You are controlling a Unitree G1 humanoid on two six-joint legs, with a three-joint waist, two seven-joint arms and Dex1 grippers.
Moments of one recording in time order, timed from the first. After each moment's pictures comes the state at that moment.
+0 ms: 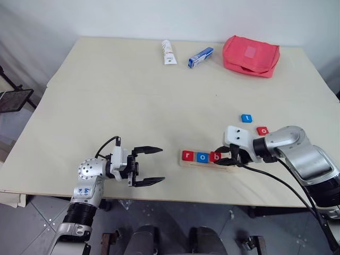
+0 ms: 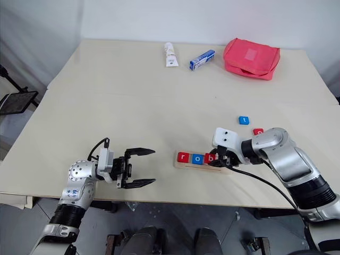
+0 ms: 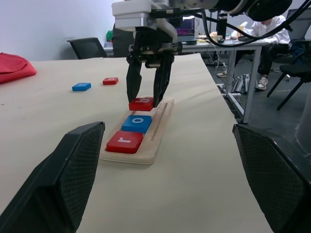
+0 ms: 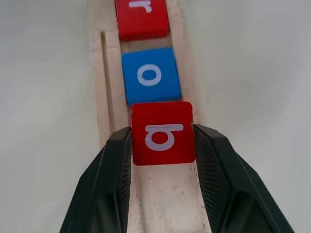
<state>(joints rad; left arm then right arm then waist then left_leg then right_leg) -0.32 0.39 -0.02 0.25 -0.46 -0.26 -1.35 -0.57 -0.89 0.29 -0.12 0.16 0.60 1.20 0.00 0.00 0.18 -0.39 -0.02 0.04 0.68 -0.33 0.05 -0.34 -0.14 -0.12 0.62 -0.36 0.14</state>
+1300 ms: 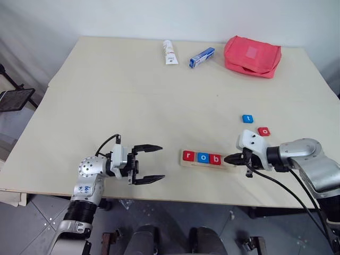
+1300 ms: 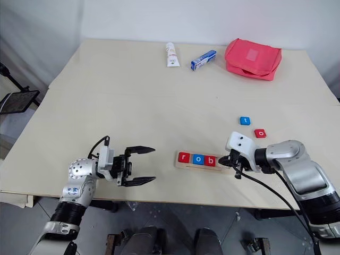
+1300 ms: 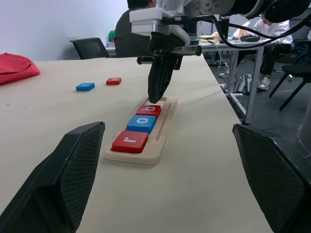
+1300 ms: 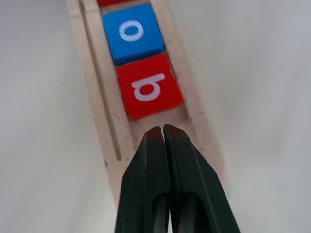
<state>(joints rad) -0.34 0.40 -0.02 0.28 -0.46 -0.26 -1.35 -0.38 -0.91 0.14 -0.14 0.21 0.58 1.13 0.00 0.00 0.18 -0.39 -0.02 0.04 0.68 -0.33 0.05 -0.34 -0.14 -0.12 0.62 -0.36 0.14</state>
